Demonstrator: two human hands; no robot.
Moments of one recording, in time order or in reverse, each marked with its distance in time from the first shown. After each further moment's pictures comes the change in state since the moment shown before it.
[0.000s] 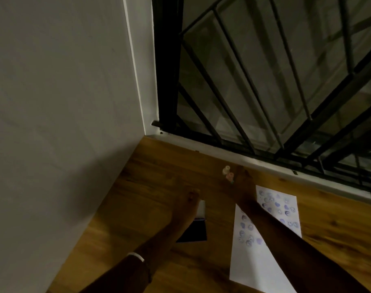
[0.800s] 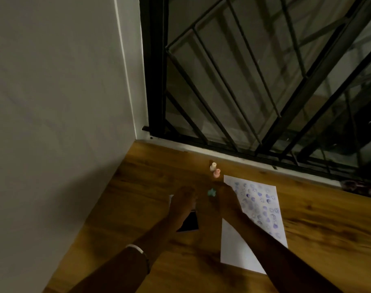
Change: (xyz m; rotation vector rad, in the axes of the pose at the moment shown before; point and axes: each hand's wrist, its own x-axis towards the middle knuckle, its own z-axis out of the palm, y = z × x) left_hand -0.019 0.009 0.005 -0.141 -0.103 -0.174; right_hand -0.076 -0.020 -0.012 -0.020 -0.201 0.003
